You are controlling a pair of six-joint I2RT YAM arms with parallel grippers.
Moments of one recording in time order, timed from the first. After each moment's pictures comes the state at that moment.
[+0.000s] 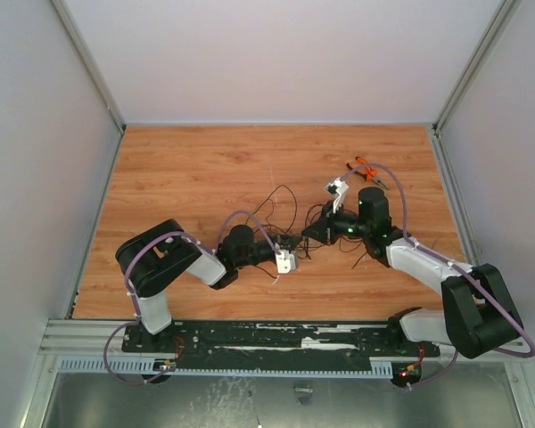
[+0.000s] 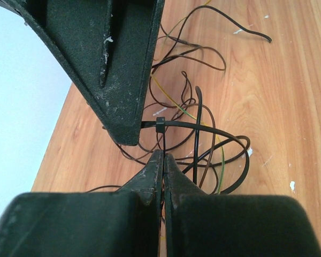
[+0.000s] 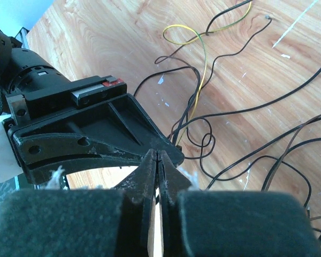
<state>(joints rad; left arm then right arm) -0.86 1.79 0.49 1.18 0.41 0.79 0.38 1.29 0.56 0.28 -0.77 0.20</state>
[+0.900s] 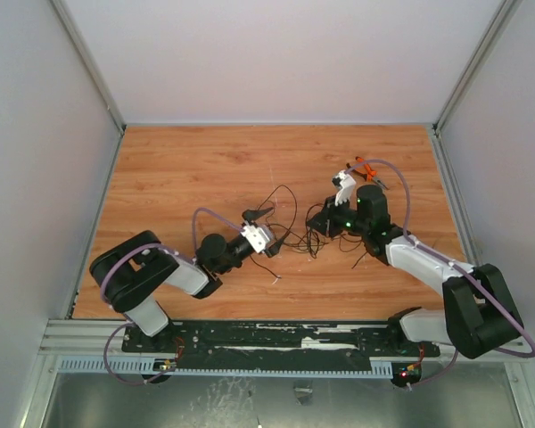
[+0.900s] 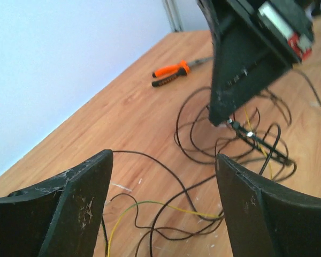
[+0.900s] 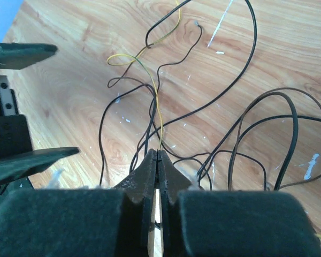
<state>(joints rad) -0.83 1.65 0.33 1.44 0.11 0.42 0.39 1.29 0.59 0.24 -0.54 0.29</state>
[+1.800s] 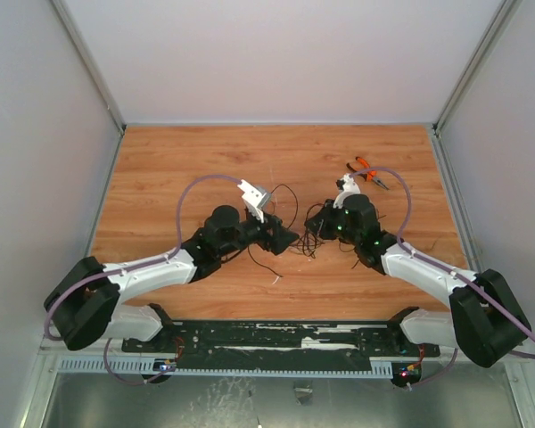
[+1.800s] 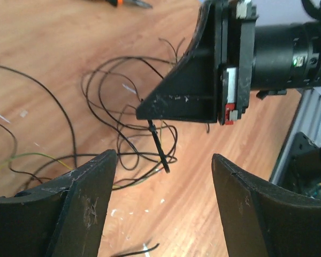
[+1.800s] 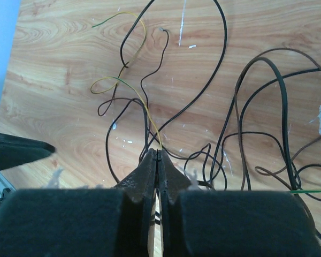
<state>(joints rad) -0.82 1.27 0.59 0.52 0.13 -0.31 0.55 1.23 0.56 0.23 -0.12 0.62</state>
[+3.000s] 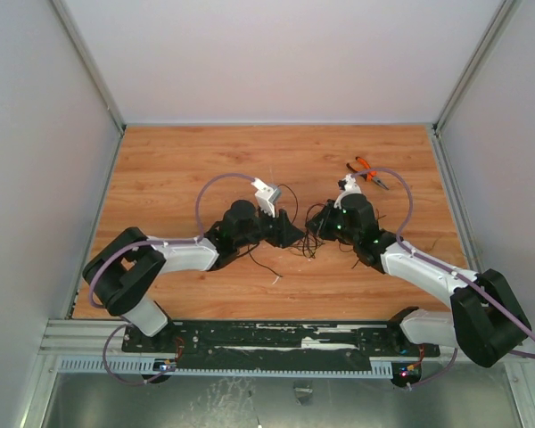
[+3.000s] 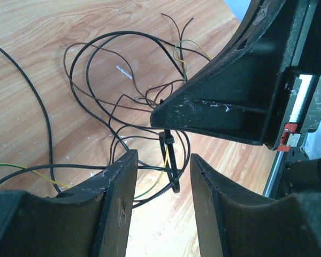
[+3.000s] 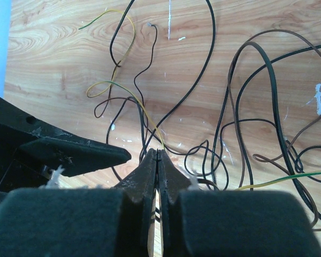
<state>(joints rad) -0.78 1.57 0.66 0.66 0.25 -0.48 0.56 1.24 0.59 0.14 -0.07 0.70</state>
